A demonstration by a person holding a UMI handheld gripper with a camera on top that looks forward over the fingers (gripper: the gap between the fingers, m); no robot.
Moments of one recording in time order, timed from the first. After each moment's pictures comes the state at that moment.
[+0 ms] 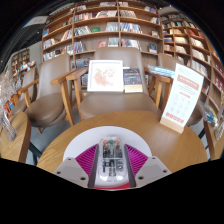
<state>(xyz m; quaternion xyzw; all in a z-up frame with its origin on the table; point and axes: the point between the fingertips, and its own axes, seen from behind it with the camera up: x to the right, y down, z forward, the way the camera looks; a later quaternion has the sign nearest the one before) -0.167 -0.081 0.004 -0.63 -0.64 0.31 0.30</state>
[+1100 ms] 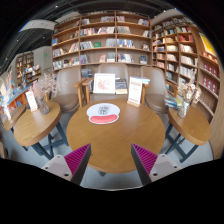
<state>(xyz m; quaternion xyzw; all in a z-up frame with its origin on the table) 0.265 -0.029 0.145 -0.62 -0.63 0.34 0.33</state>
